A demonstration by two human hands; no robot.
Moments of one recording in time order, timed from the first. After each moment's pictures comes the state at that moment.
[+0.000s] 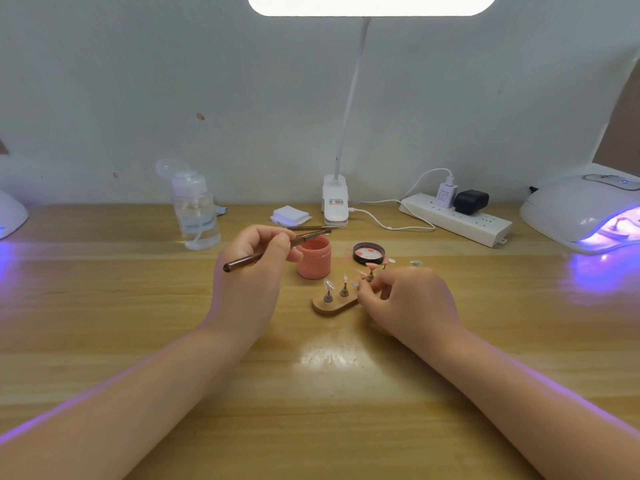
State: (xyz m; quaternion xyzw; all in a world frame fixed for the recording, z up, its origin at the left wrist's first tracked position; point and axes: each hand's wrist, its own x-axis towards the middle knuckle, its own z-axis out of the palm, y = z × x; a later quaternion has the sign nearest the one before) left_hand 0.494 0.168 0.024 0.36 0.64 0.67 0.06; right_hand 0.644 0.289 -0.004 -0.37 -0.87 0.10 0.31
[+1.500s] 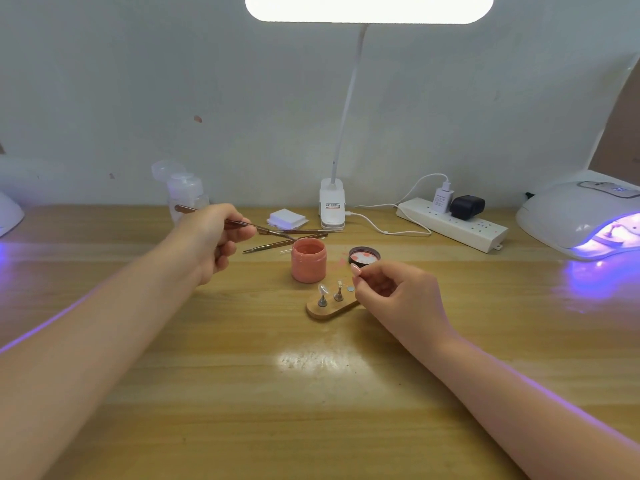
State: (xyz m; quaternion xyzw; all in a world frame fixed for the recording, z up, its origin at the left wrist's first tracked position) left_hand 0.418 0.189 0.065 0.16 0.73 0.60 0.29; right_hand 0.641 0.296 -0.008 -0.25 -0.81 0.29 0.45
